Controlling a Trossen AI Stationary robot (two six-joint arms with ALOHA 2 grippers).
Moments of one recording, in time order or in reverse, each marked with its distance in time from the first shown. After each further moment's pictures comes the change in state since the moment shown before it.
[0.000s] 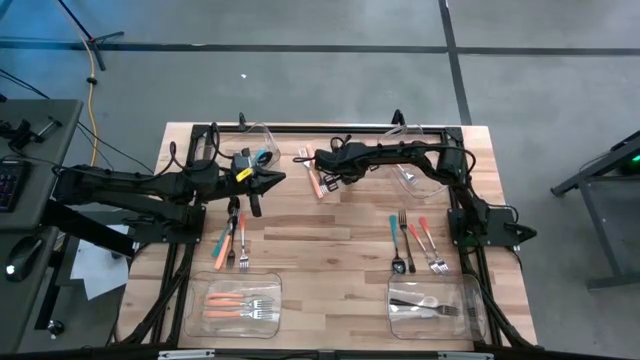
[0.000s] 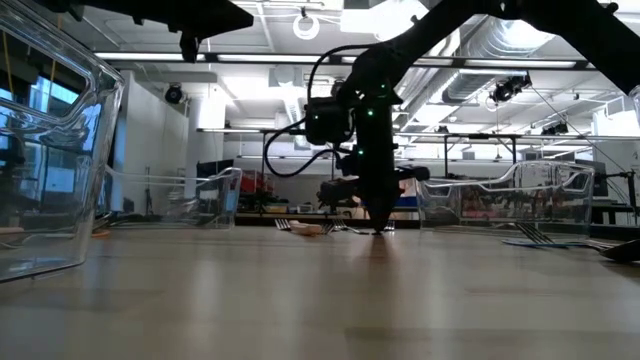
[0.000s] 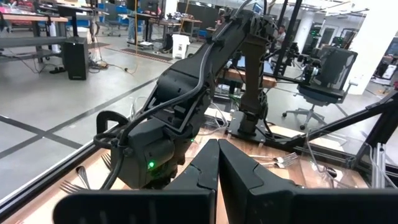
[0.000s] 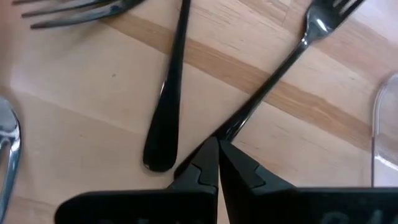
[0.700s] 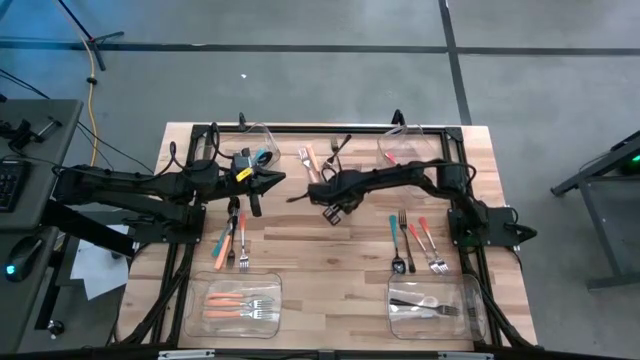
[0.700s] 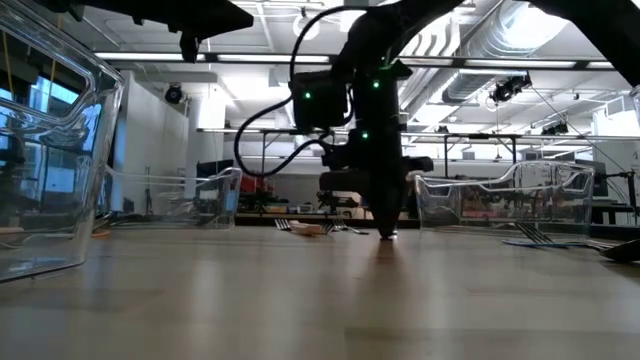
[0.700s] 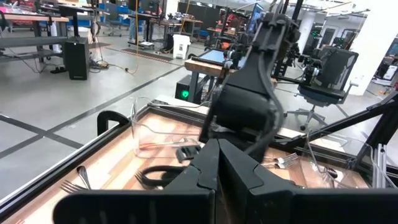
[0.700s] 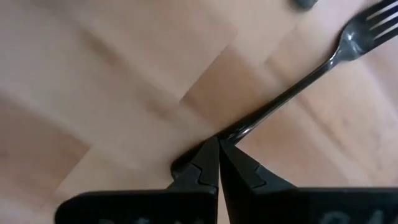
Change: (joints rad) left arm 0.000 0.000 0.000 0.000 -0.002 -0.002; right arm 0.216 -0.003 -0.001 -0.108 -0.125 -0.069
